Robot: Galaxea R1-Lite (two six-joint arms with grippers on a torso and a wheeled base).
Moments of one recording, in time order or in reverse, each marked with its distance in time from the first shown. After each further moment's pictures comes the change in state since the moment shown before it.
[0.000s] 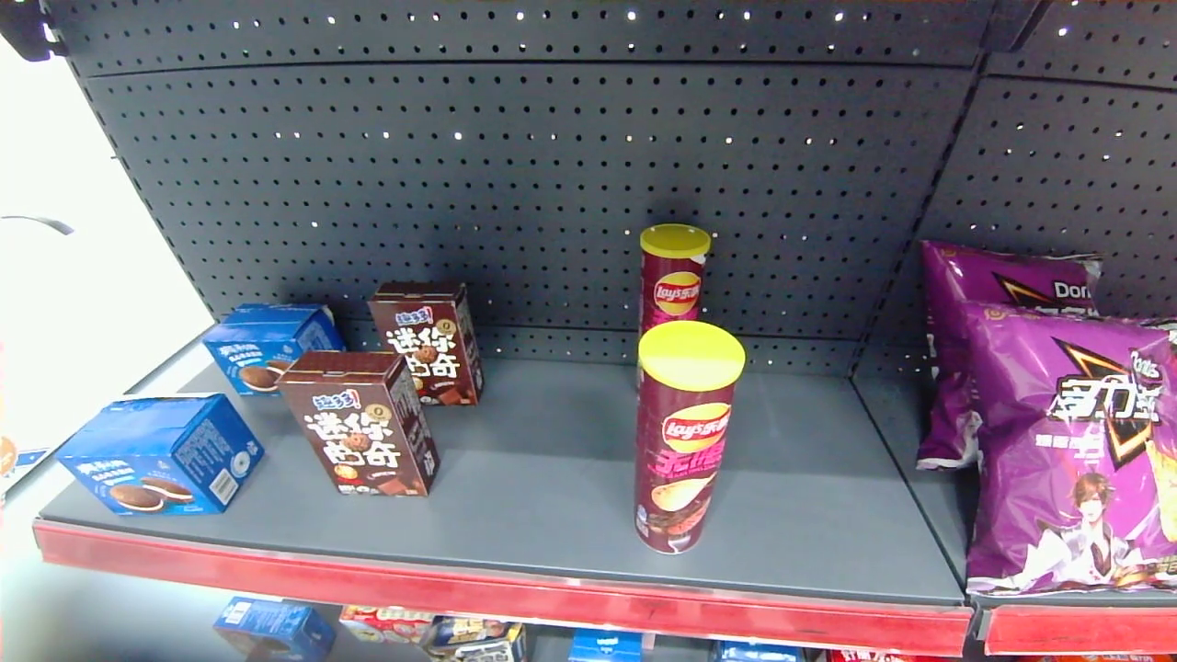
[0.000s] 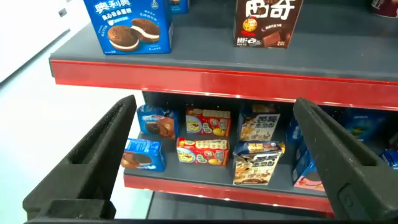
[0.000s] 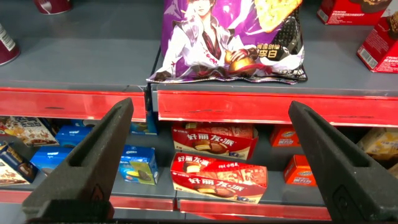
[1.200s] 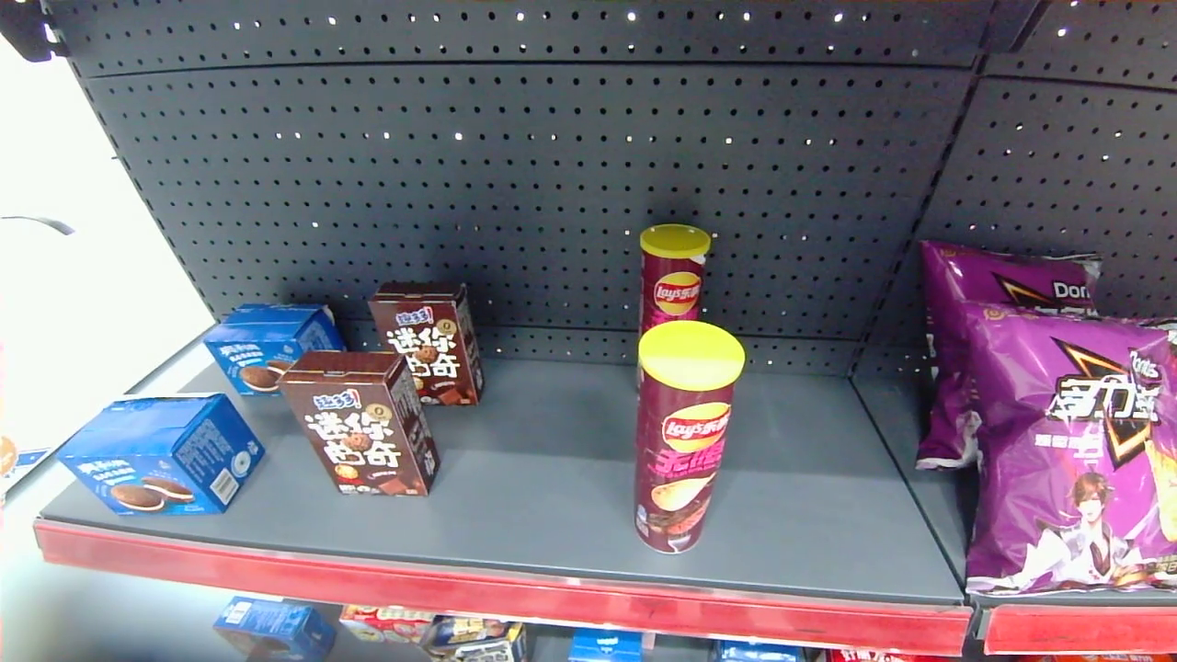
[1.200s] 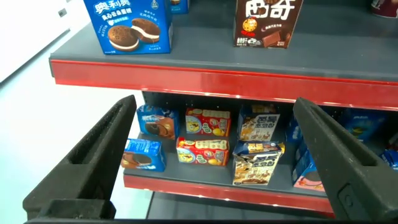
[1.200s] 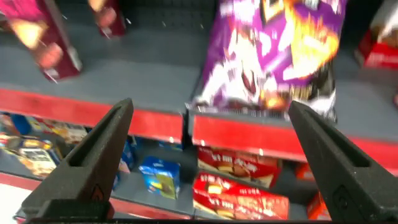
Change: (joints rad) left arm 0.000 -0.001 0.000 0.000 0.000 0.000; right arm 0.019 0.105 -0.152 -0.036 0.177 -0.011
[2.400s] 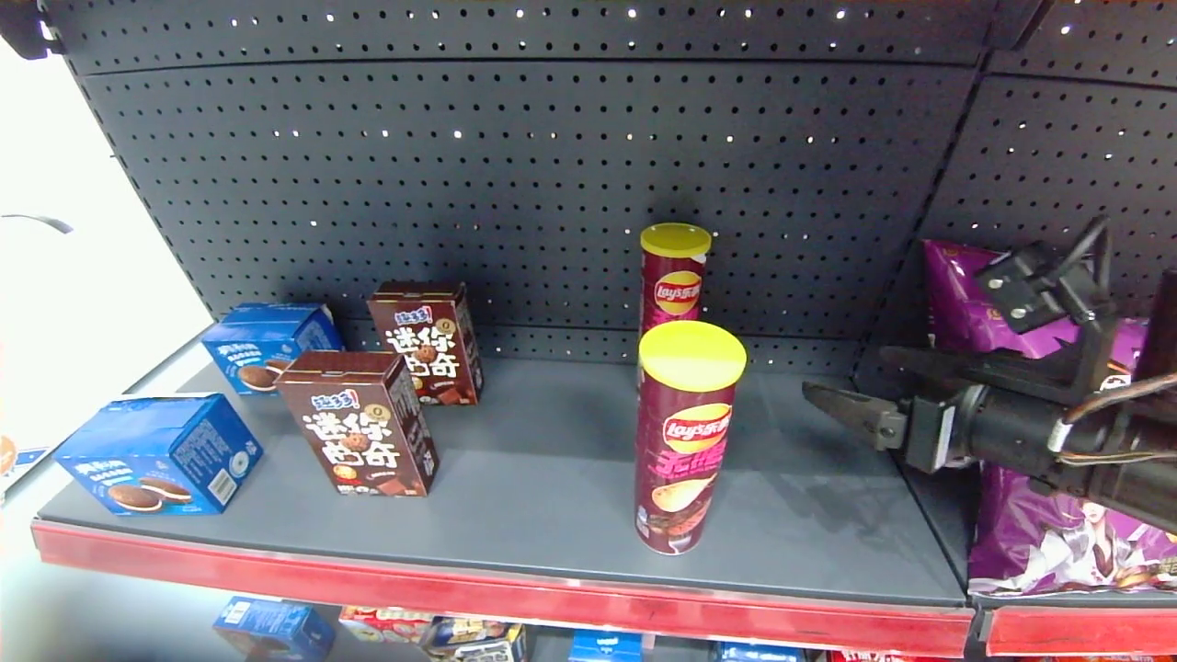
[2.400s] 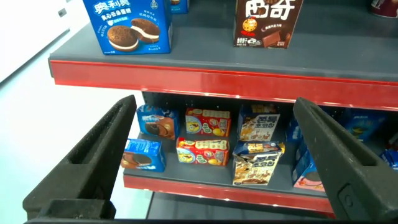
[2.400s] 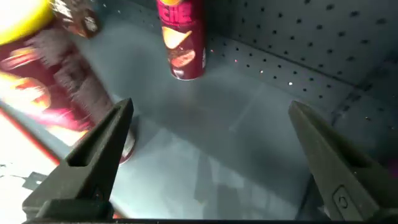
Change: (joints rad) left arm 0.000 0.000 0.000 0.000 0.000 0.000; right arm 0.454 1.315 -0.527 -0.553 -0.090 -0.051
